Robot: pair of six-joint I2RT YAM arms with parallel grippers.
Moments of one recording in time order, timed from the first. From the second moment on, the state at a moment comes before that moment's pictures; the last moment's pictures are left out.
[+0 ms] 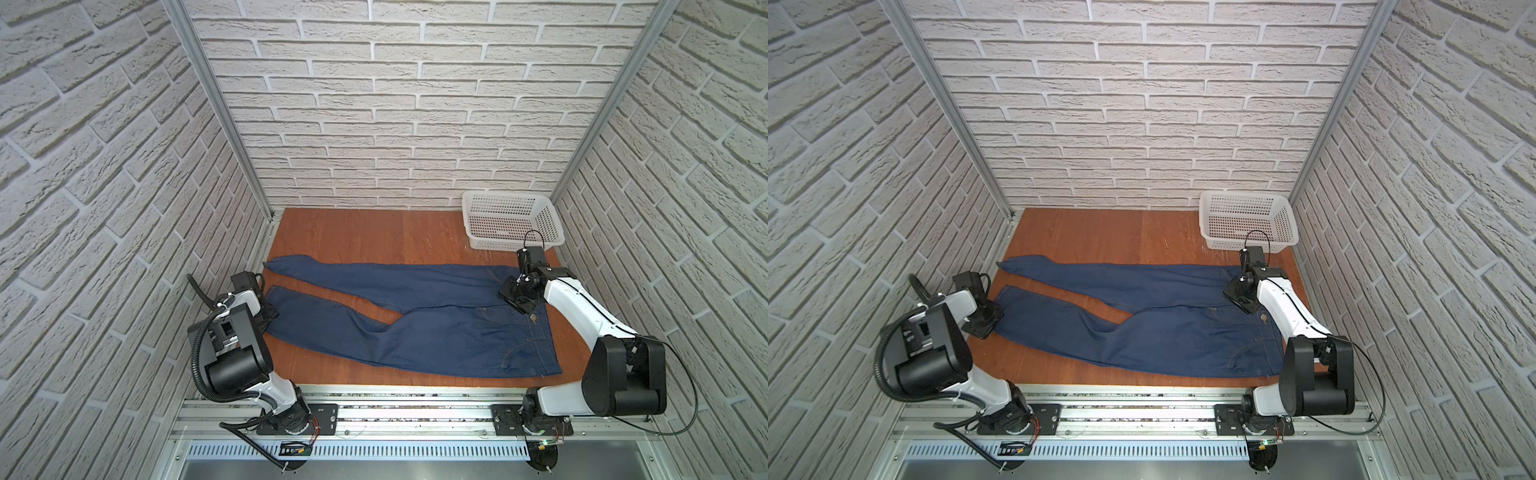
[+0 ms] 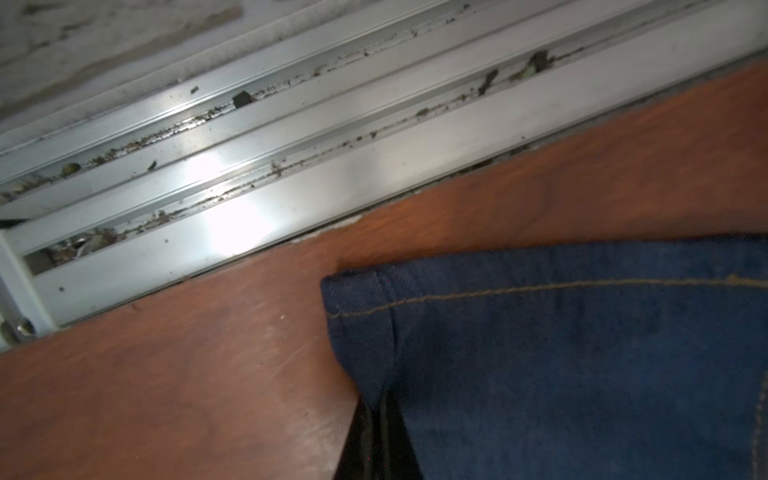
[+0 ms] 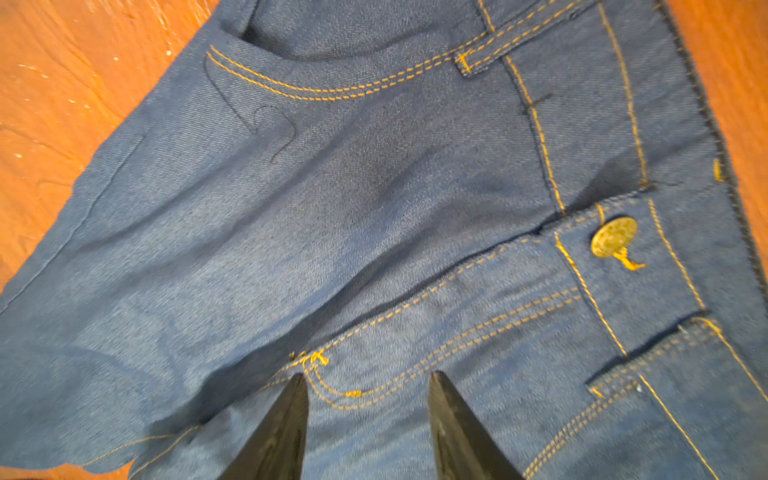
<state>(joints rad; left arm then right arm) 0.47 1.57 0.81 -0.53 -0.17 -0.73 -0.04 1.41 0.99 -0.85 -0.03 0.71</state>
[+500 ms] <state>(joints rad) 0.46 0.81 0.87 -0.84 -0.24 -0.75 -0.05 1.38 0.99 -0.90 -0.04 0.72</state>
